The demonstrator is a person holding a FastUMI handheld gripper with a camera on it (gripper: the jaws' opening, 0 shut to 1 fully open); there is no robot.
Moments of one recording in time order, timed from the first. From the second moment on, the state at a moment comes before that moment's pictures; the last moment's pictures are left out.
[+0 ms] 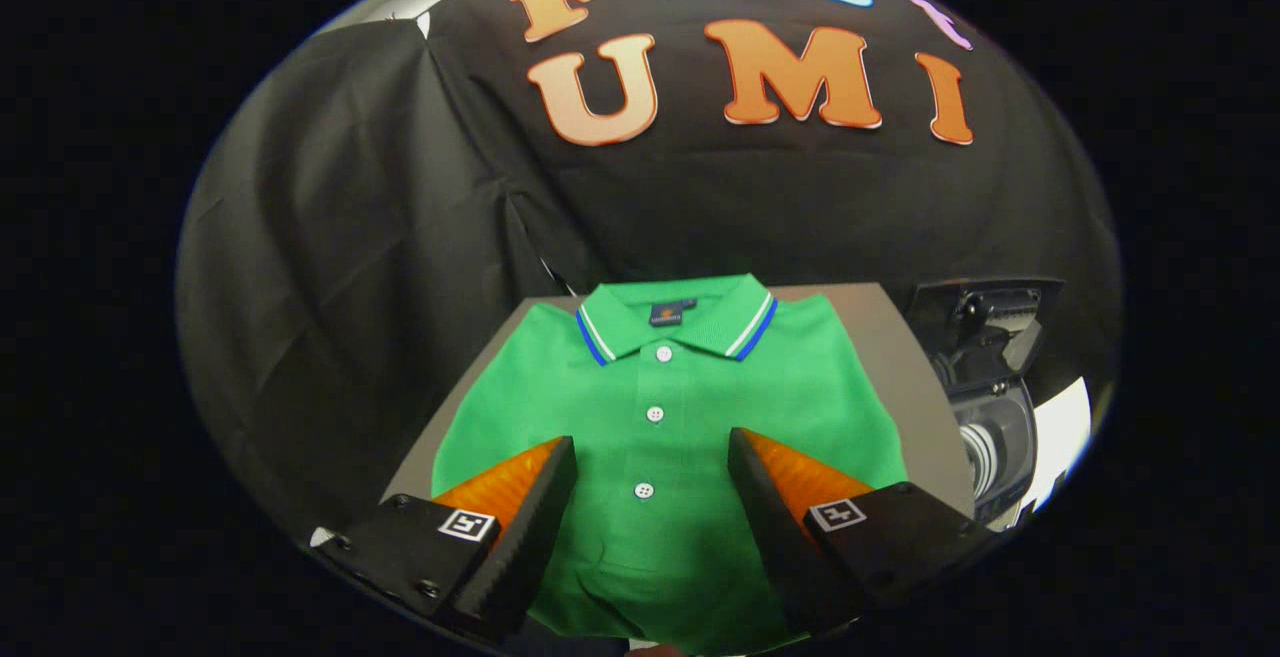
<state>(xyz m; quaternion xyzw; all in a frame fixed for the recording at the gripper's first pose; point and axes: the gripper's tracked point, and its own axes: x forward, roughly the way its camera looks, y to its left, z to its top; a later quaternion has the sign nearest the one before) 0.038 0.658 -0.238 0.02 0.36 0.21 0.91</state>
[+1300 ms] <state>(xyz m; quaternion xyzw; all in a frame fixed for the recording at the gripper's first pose) 0.053 0.629 -0.196 0.02 0.18 0.30 0.94</state>
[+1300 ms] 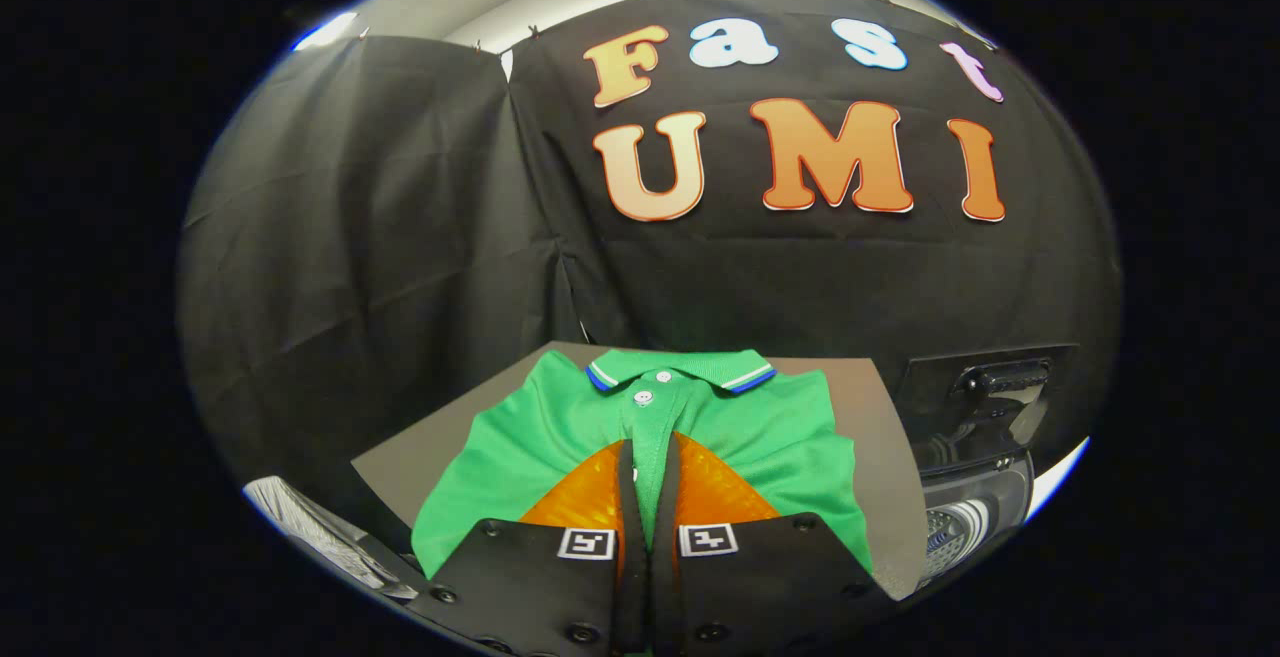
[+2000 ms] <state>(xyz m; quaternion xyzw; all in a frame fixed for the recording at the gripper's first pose) 0.063 0.477 -0.125 0.02 0.08 0.26 0.96</state>
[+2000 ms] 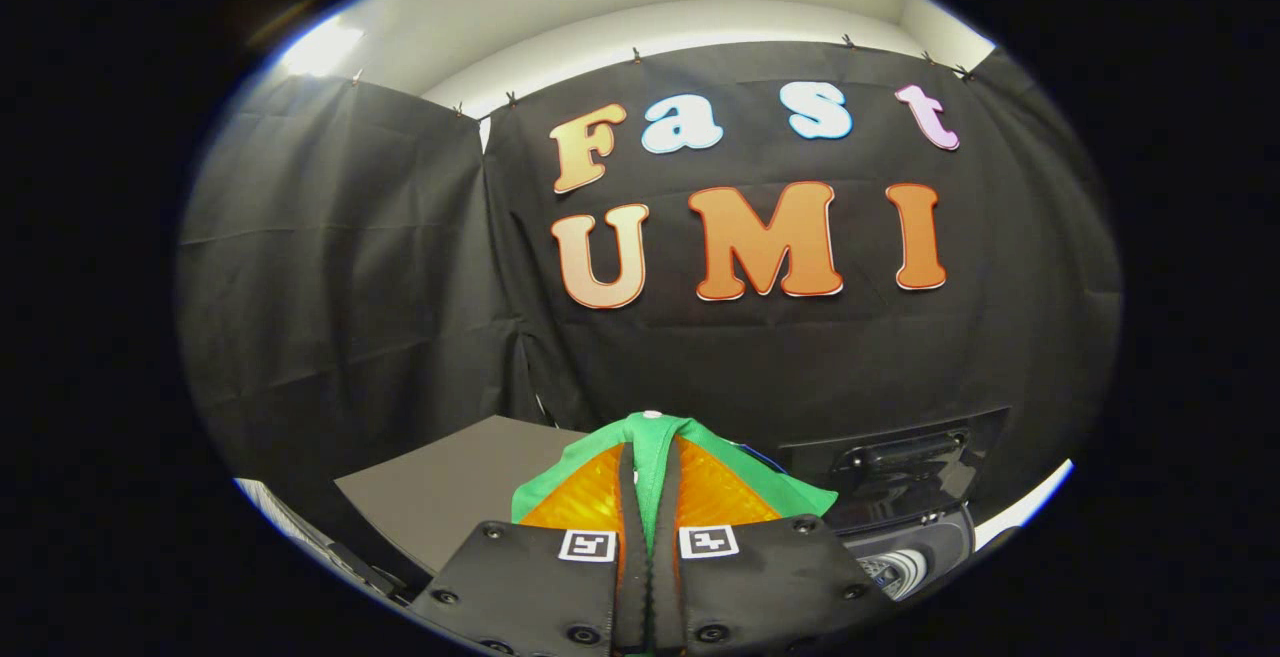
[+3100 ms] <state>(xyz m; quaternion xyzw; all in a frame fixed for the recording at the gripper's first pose) 0.158 0.252 -0.250 -0.02 0.18 0.27 0.95</state>
